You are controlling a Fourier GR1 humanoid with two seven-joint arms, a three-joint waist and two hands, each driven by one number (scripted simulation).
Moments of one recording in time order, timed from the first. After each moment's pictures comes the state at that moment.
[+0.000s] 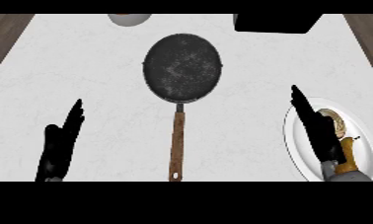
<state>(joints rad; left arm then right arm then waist) 0.08 0.42 -0.27 -1.48 0.17 0.37 0.15 -0.05 -0.45 0.29 -1.38 -0.19 -0.22 0.02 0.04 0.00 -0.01</state>
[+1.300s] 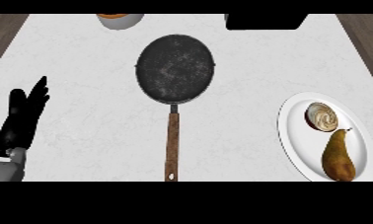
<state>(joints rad) -0.08 0.56 -0.10 -1.32 0.17 0.26 0.21 0.01 -0.77 -0.22 -1.41 -0.37 0.16 -0.40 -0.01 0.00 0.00</state>
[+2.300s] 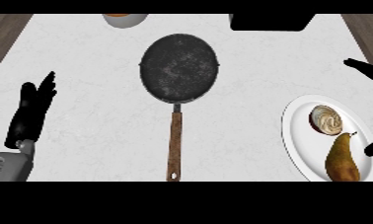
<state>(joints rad) -0.14 0.51 -0.09 -1.27 0.13 0.24 0.21 -0.17 -1.02 0.17 -1.65 0.10 0.31 0.27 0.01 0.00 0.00</state>
